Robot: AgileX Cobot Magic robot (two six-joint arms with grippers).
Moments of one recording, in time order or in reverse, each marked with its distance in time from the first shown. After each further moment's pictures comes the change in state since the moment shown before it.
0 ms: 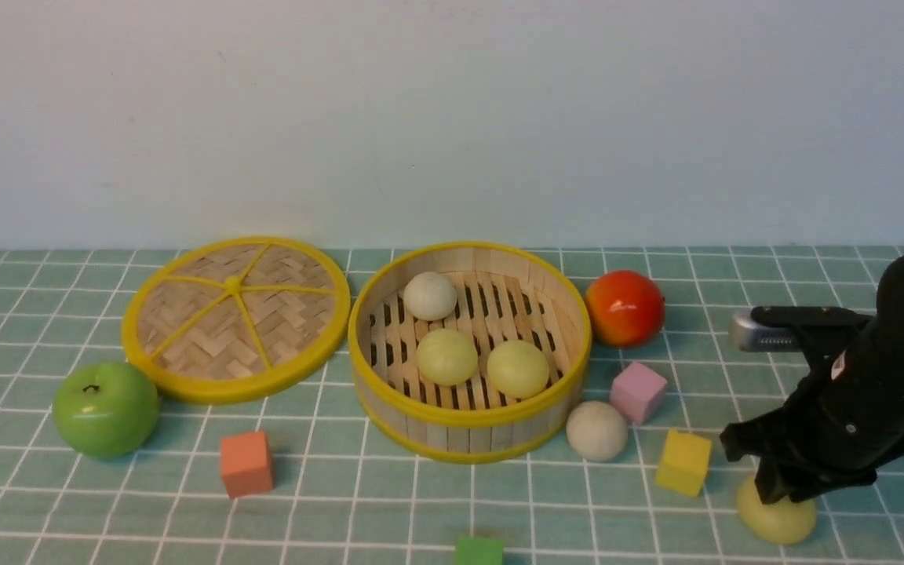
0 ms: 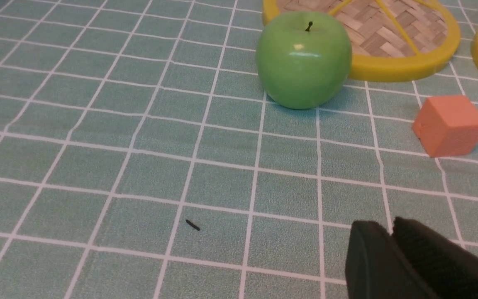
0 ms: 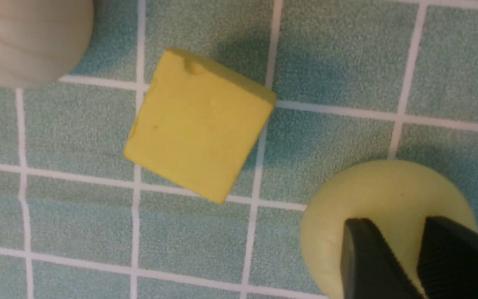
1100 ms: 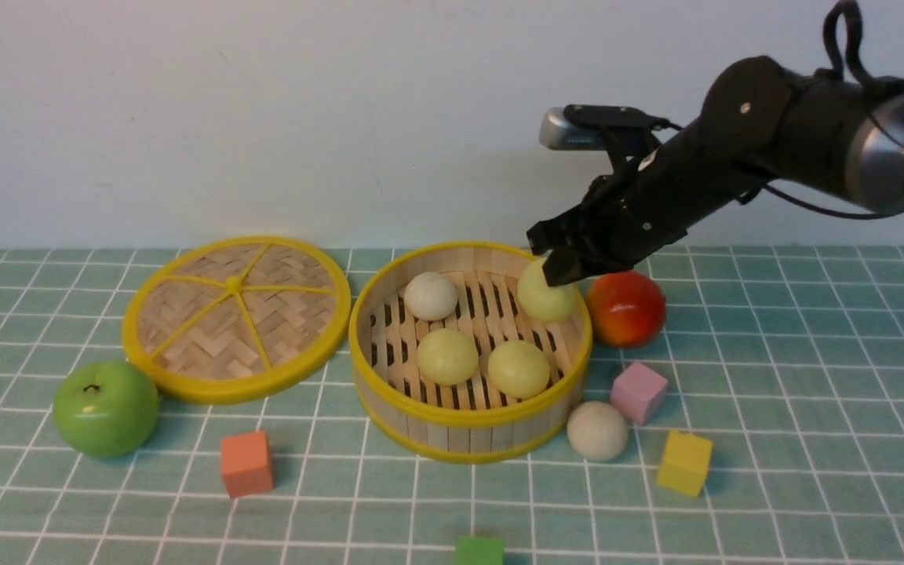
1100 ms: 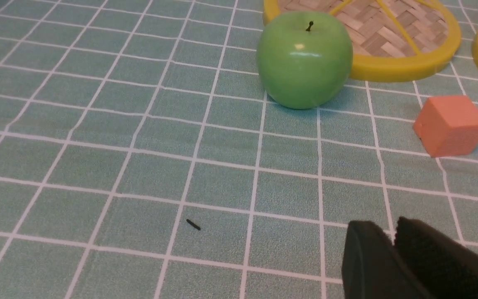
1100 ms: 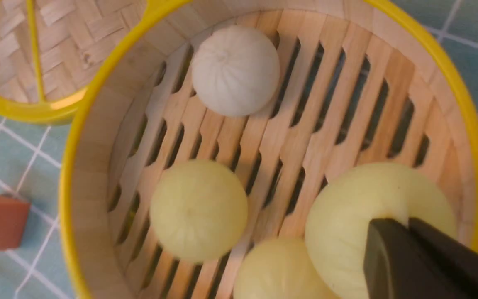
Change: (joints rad) right arm 0.151 0.358 -0.750 0.334 0.058 -0.323; left arm 0.000 0.000 0.000 0.000 0.000 0.000
